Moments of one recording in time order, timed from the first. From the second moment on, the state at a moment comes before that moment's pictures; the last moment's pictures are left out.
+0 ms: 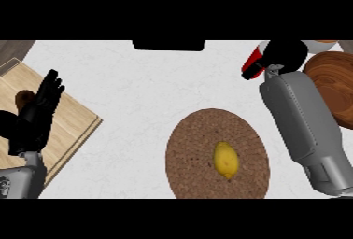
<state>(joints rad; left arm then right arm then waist) -0.17 0.26 0.13 -1.55 -0.03 0.05 0.14 -0.90 -0.22 0.03 -0.94 1.10 0.08 0.97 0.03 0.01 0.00</state>
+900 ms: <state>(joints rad) -0.15 0.25 0.15 -1.54 -0.03 0.04 0.12 -1.00 -0.38 -0.13 -1.02 1.23 -0.09 0.99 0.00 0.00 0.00</state>
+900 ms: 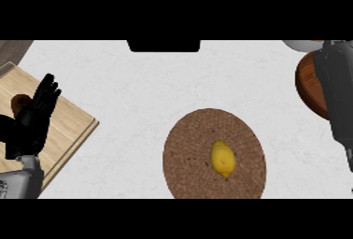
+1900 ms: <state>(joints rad) -0.16 0.25 0.15 -1.57 -0.03 0.02 0.15 -0.88 -0.63 -0.40 -0.52 1.03 -0.32 0.60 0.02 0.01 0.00</state>
